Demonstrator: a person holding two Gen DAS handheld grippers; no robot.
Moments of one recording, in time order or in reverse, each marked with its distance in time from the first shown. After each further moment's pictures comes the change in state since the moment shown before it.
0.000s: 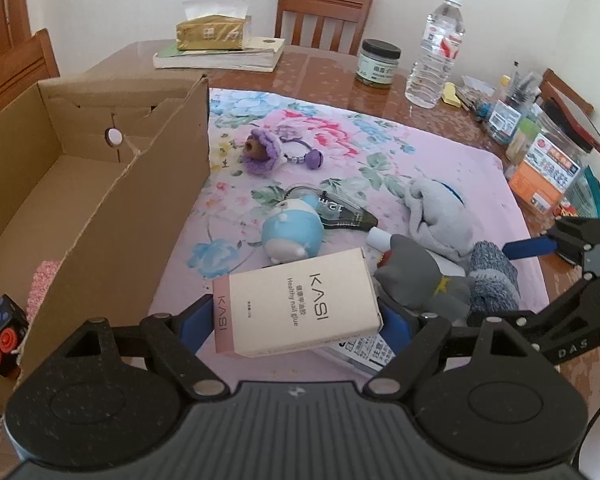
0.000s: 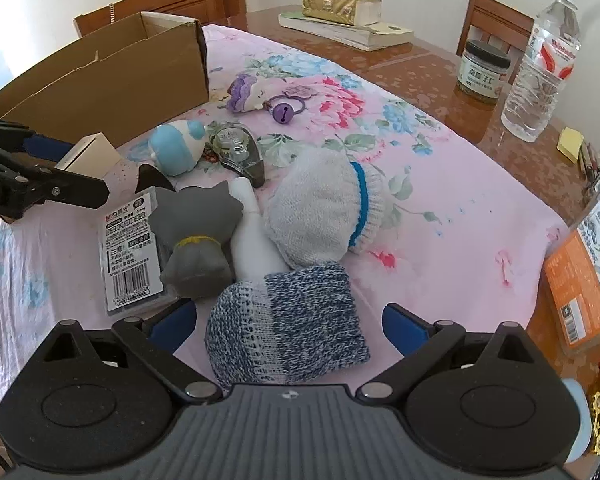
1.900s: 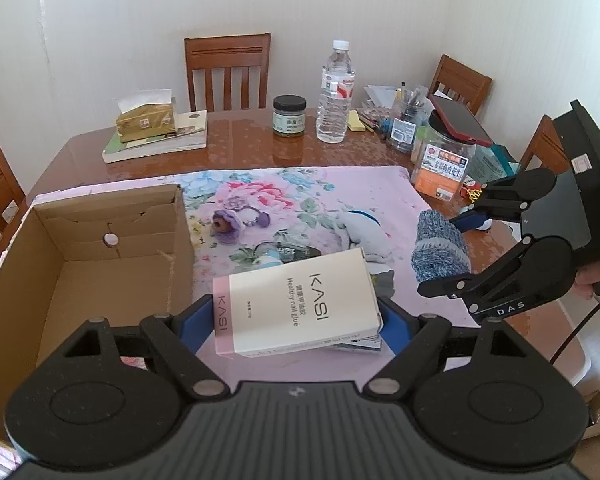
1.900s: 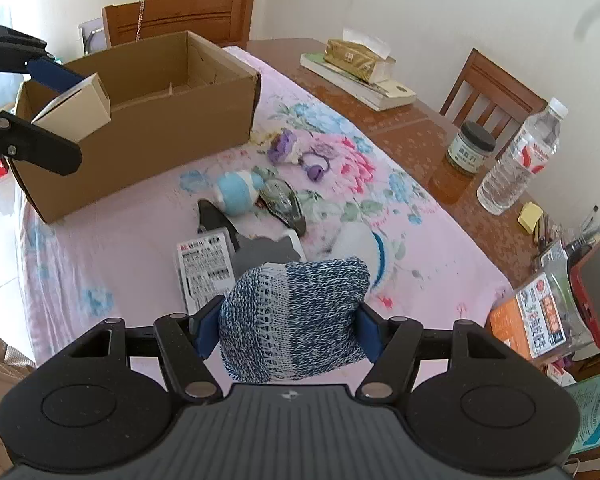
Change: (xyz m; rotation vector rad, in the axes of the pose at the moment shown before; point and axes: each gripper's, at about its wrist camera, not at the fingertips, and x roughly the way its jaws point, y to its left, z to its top) left arm -0.112 0.026 0.016 0.284 -0.100 -0.173; right arm -0.075 0.083 0.029 -0.127 -0.030 -0.154
